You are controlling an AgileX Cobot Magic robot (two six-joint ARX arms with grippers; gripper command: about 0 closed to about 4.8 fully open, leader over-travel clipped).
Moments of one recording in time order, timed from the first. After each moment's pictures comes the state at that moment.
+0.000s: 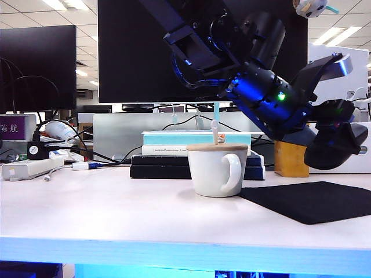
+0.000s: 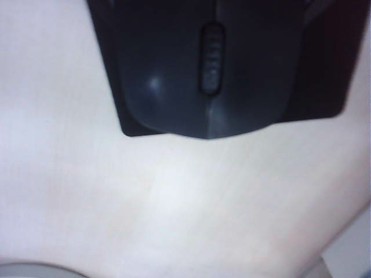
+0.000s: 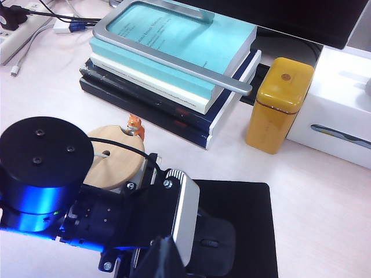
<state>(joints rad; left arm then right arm) -0.91 2.26 1.72 0.03 0.32 0.29 0.01 0.97 1.23 -0.81 -0.38 -0.18</state>
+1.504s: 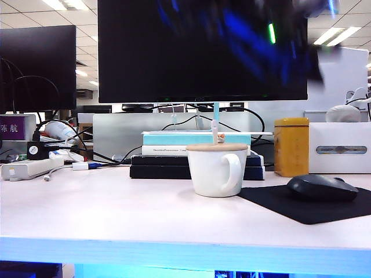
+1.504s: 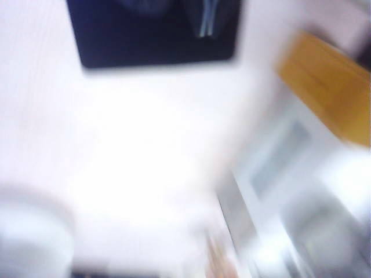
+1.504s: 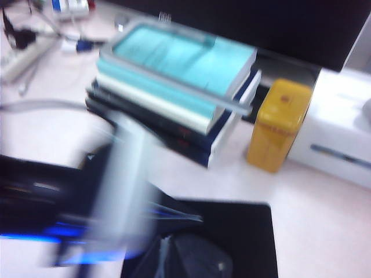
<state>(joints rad) -0.91 2.06 1.72 -0.01 0.20 0.32 0.01 0.96 1.23 -0.74 -0.40 -0.15</state>
